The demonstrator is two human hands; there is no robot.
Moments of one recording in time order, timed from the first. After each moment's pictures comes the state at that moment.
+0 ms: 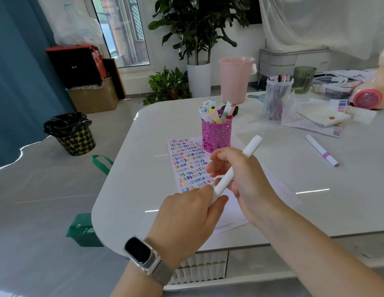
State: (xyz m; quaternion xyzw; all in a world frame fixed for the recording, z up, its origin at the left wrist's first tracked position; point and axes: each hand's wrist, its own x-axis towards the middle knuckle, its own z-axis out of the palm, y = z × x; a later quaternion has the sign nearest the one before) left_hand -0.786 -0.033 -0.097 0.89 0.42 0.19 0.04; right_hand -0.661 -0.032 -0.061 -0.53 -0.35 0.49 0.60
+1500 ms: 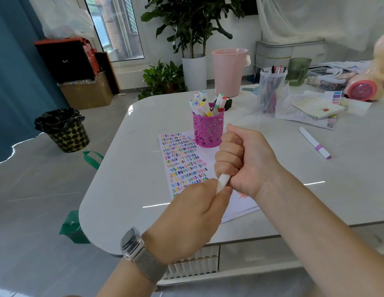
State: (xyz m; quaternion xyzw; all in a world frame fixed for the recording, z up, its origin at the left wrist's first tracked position) left_hand -0.763 -0.047 -0.075 0.81 0.38 0.24 0.38; right_hand -0.630 -0.017 -0.048 -0.33 -0.14 0.70 0.62
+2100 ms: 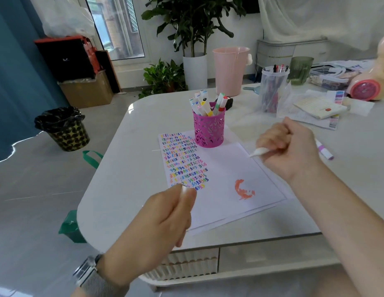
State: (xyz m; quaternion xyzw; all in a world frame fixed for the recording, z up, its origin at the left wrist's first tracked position) left_hand -0.805 -0.046 -0.079 0.76 0.43 0.28 0.40; right_hand -0.555 0.004 -0.071 -0.23 -0.05 0.61 0.76
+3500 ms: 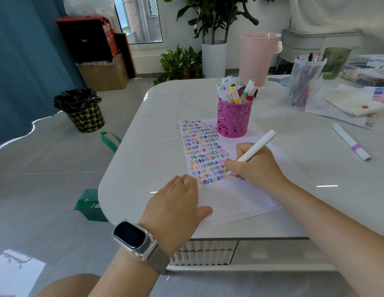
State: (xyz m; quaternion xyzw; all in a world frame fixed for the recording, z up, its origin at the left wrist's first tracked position) left_hand -0.810 -0.028 -0.106 0.84 0.53 0.10 0.10; right_hand -0.619 0.025 -0.140 -0.63 -0.58 0.27 0.45
